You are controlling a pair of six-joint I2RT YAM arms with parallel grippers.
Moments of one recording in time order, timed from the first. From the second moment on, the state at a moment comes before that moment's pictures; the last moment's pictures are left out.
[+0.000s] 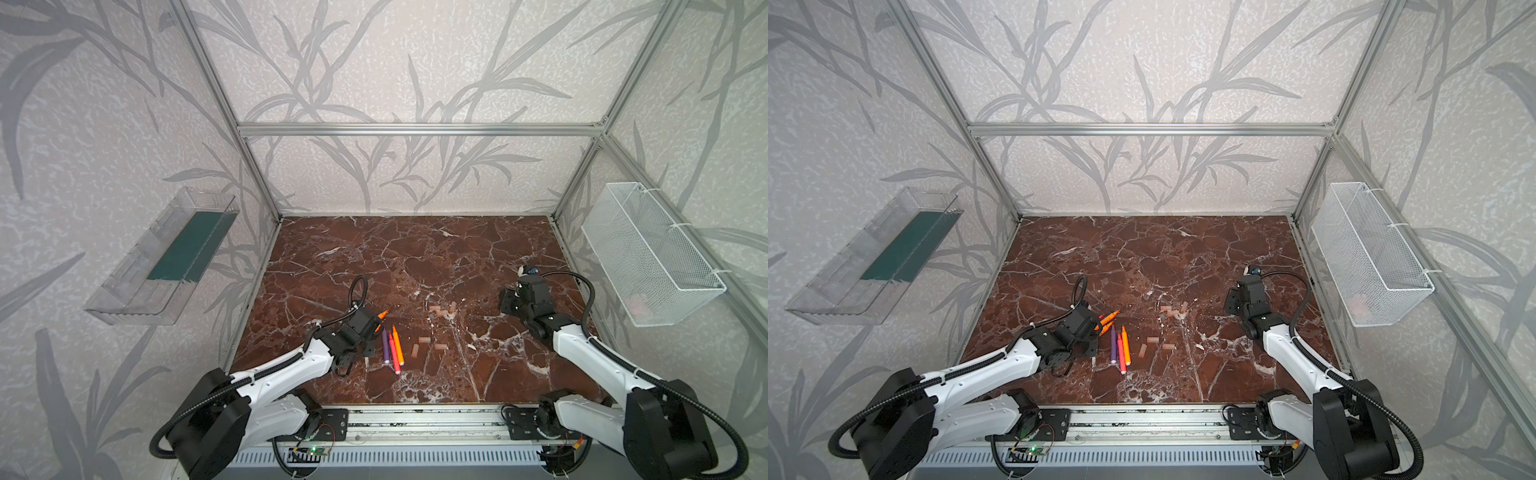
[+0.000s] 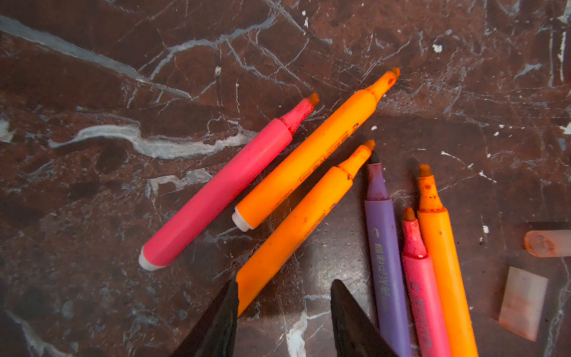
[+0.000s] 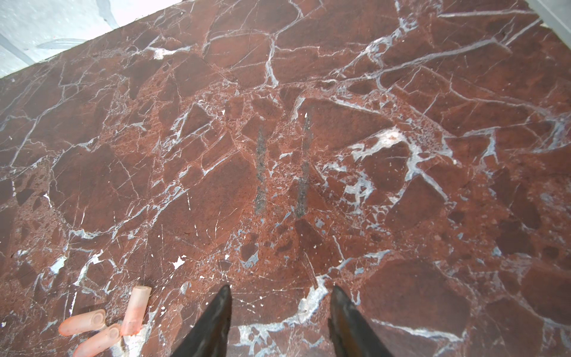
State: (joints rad) left arm -0.70 1.14 0.50 -0.49 -0.22 -0.69; right arm 0.23 1.15 0.54 -0.13 0.16 0.44
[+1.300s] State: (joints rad) left arm -0.74 1.32 0.57 -0.47 -0.18 -0.66; right arm 0.27 1.15 0.54 -0.13 0.18 0.43
